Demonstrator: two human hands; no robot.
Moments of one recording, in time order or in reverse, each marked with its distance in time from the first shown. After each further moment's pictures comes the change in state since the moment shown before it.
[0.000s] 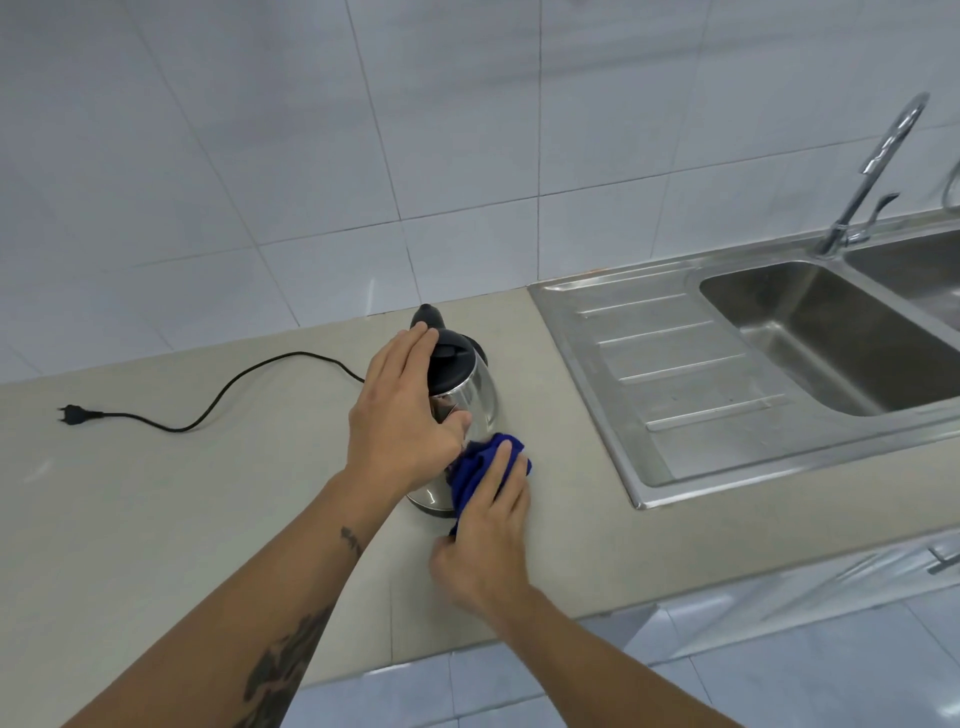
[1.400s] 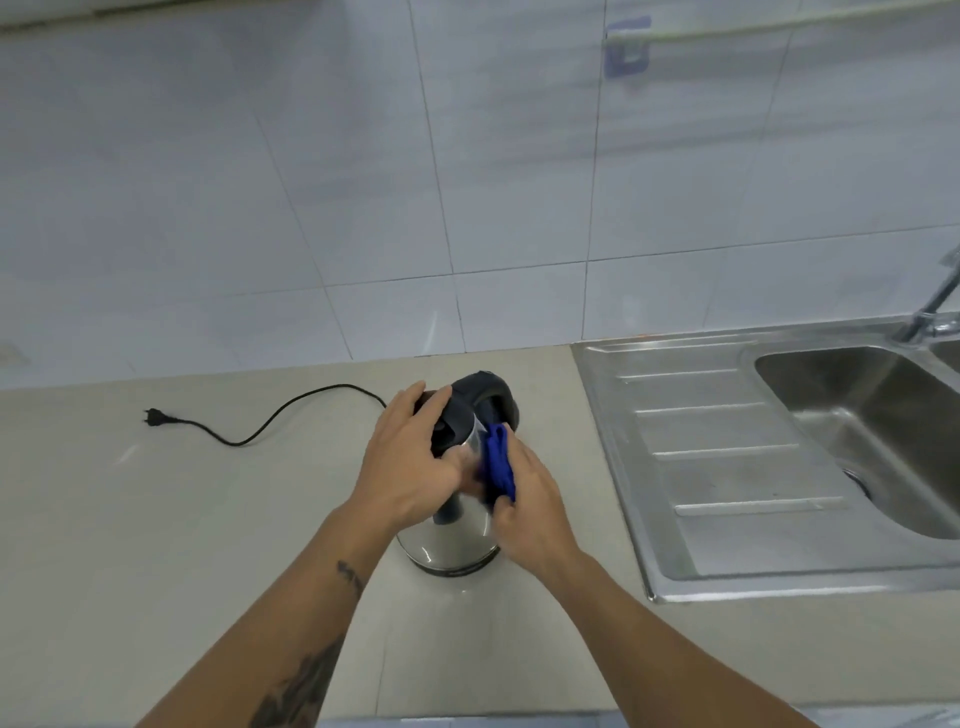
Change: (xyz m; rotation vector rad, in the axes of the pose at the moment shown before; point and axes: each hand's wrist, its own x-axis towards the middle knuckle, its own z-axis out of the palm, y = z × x) left_hand 0.011 0.011 -0.017 -0.087 -0.137 -0.226; right_hand 0.086 0.011 -0.079 0.315 -0.152 -0.250
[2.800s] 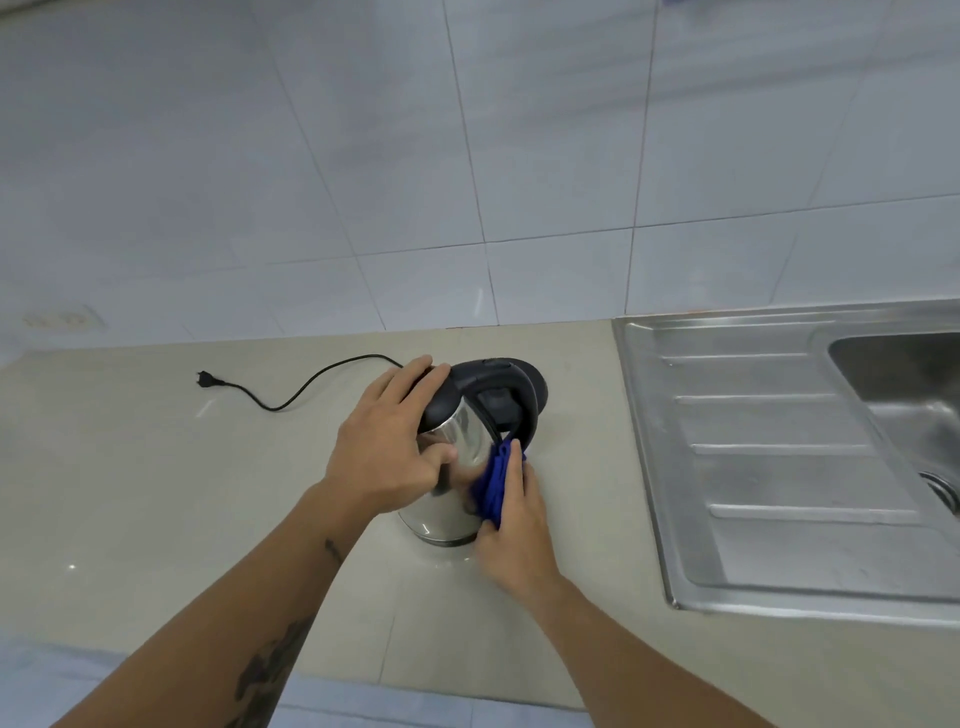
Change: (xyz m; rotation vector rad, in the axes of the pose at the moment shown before) left_hand 0.006 -0.022 -0.005 0.331 0.078 0.098; right_hand -0.002 0.044 0.050 0.111 -0.136 0.101
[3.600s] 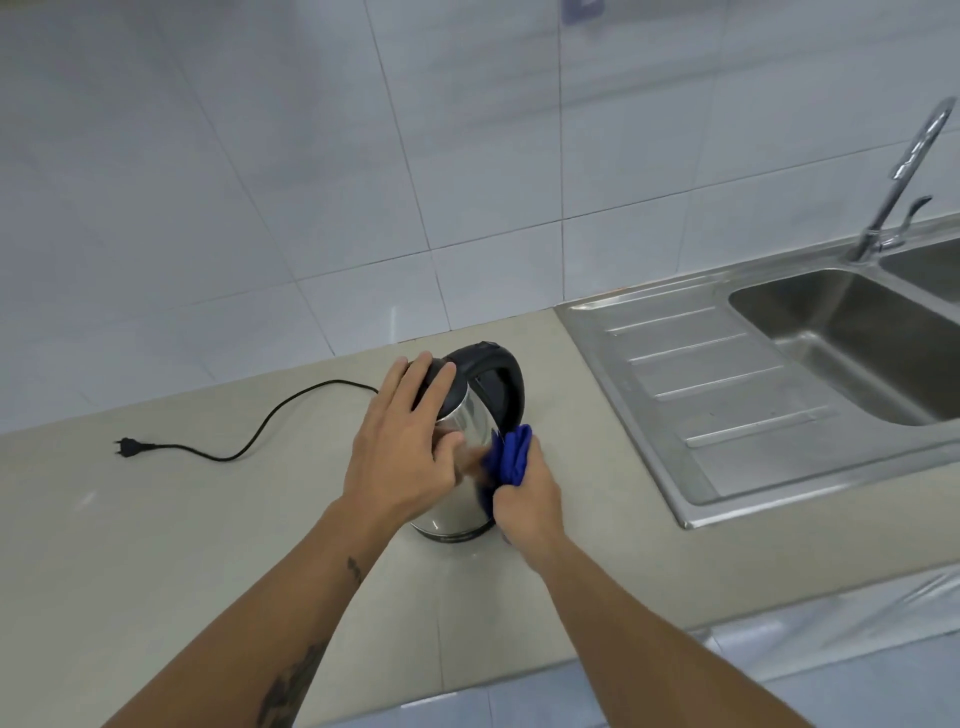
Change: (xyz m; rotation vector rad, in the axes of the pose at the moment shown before) left_hand -0.012 -0.033 0.010 -0.049 0.074 0.250; right_hand -0.008 -0.039 0.031 0.376 0.365 0.315
